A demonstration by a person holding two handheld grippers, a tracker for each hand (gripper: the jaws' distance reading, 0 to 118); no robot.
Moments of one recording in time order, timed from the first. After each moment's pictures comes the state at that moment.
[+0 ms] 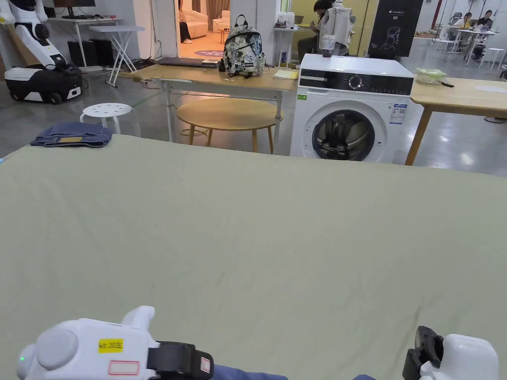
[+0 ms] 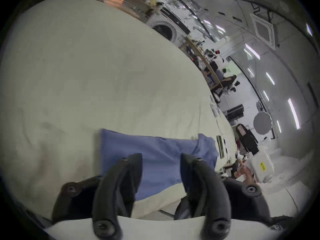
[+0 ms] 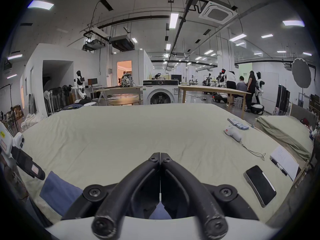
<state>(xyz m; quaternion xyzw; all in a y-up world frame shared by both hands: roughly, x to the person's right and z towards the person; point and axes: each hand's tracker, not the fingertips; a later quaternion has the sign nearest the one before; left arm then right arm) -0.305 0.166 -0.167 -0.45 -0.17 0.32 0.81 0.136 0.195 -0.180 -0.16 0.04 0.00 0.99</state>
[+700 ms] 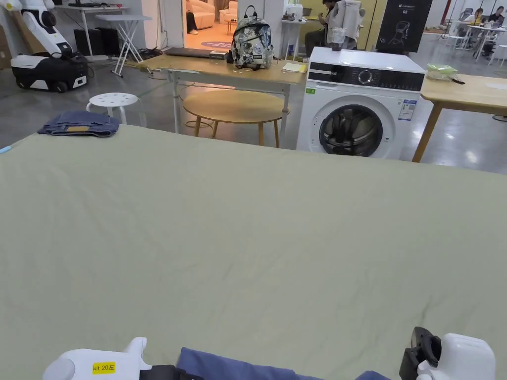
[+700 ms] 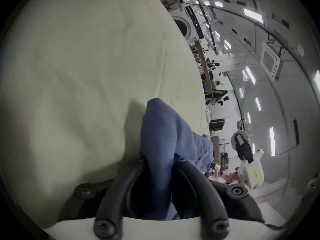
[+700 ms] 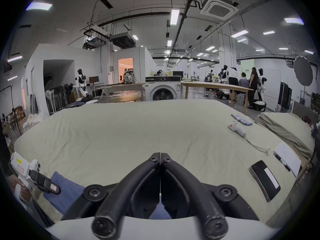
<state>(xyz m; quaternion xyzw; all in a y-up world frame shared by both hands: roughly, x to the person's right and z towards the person) -0.330 0.054 -0.173 -0.46 -0.21 0.48 0.72 0.122 0.189 -0.181 -0.18 0.05 -0.01 0.98</state>
